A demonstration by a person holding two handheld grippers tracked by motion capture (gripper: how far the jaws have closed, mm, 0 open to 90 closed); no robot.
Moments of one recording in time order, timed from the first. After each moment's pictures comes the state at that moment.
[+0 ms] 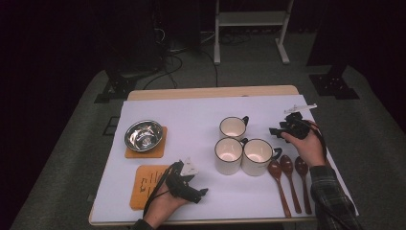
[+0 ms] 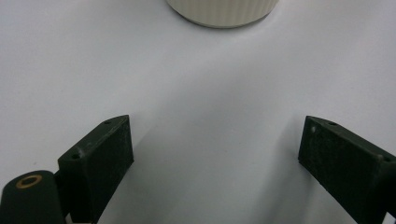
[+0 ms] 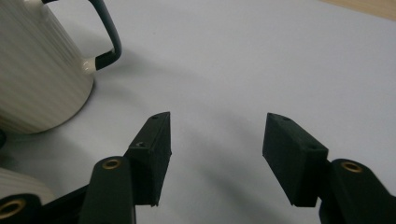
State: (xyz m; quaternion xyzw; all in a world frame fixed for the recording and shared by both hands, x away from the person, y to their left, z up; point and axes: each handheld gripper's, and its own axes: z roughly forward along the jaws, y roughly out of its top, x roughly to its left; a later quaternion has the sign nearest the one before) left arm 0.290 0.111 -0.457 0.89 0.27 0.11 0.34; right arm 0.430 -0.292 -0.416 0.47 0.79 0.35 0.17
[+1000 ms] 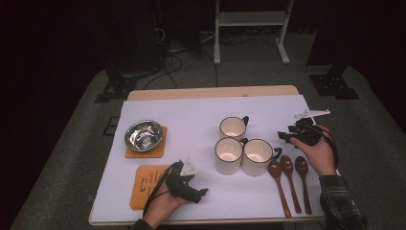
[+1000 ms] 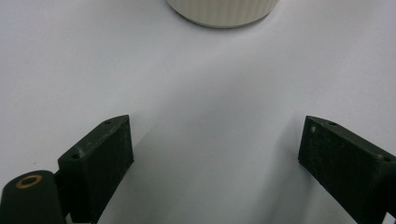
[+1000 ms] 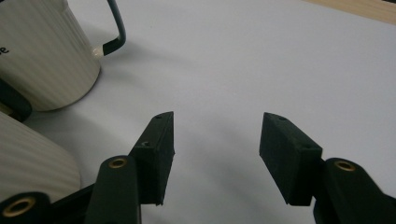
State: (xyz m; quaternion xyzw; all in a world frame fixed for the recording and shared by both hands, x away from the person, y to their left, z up) left arm 0.290 0.112 -0.457 0.89 0.27 0.11 0.34; right arm 0.396 -0.307 -0.404 0.48 0.78 0.35 0.19
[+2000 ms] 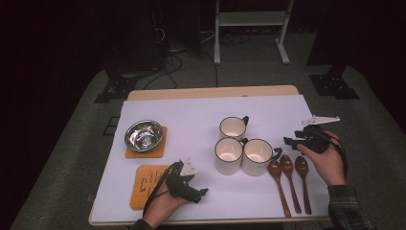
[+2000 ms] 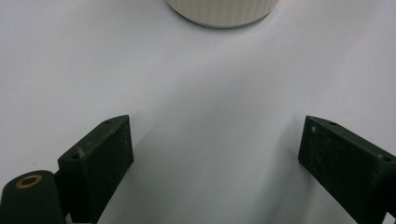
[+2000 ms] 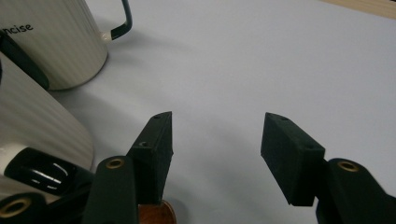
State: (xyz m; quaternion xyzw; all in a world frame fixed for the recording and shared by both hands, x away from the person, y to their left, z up) left arm 0.290 0.112 -0.457 0.89 0.27 0.11 0.34; right arm 0.368 -0.319 -0.400 0.48 0.78 0.35 0.20
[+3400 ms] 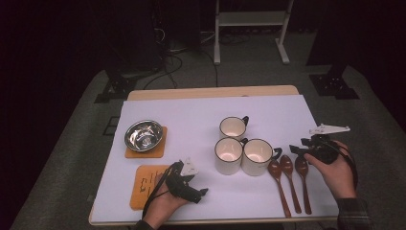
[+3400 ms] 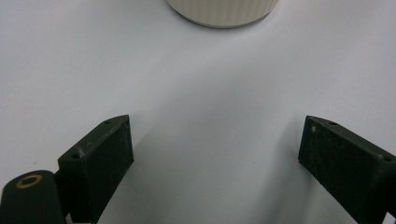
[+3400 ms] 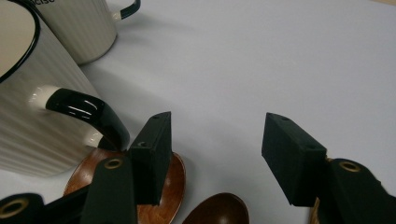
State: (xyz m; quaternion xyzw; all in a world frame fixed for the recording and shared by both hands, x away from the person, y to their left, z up) left arm 0.290 0.111 -0.457 0.89 0.27 0.11 0.34; right arm 0.336 -0.329 -0.401 0.48 0.78 0.35 0.20
